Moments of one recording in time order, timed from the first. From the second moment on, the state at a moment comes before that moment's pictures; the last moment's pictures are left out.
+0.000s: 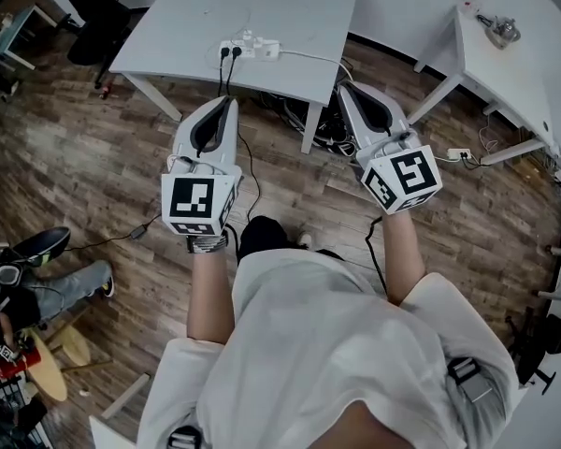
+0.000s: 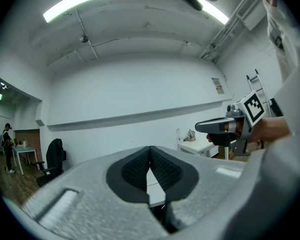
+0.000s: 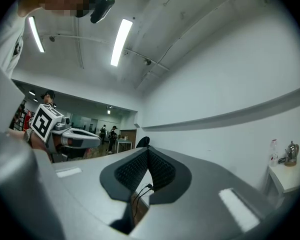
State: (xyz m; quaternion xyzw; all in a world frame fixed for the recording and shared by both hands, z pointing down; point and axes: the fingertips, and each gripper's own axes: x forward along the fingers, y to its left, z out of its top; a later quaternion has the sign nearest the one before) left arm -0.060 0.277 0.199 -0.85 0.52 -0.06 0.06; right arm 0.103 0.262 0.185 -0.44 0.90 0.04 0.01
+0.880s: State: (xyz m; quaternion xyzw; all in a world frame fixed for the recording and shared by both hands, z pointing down) left arm -0.093 0.073 0.239 -0.85 0.52 -0.07 0.03; right arm 0.067 0.073 0.205 -0.44 0.90 0.02 0.02
